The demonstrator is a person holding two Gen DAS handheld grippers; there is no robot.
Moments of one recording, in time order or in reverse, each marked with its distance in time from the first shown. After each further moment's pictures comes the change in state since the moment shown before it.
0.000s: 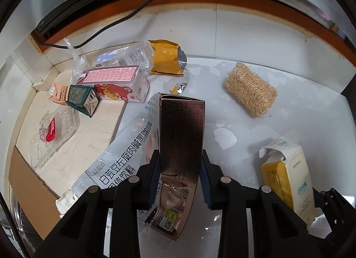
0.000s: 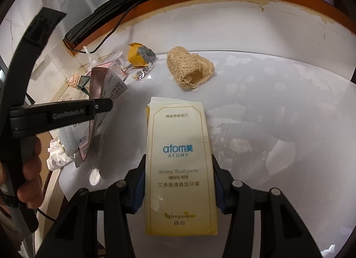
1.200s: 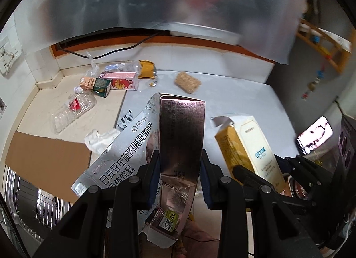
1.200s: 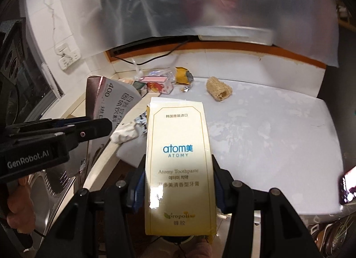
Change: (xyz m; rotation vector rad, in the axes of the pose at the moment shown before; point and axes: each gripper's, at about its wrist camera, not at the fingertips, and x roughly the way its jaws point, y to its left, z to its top) left arm -0.230 0.047 -0.155 0.066 -0.158 -0.277; right arm -0.178 0.119 -0.082 -0.092 -0.134 -0.045
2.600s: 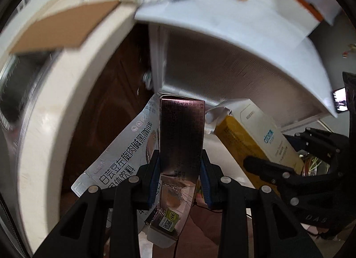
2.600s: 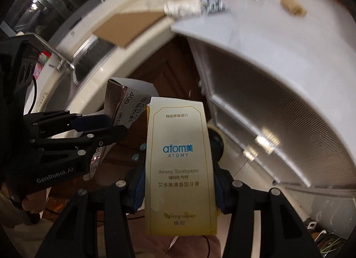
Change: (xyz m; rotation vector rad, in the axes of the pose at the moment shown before) left arm 0.071 0.033 -0.218 -0.306 0.352 0.119; right arm 0.078 0.033 -0.153 -0.241 0.549 0.285
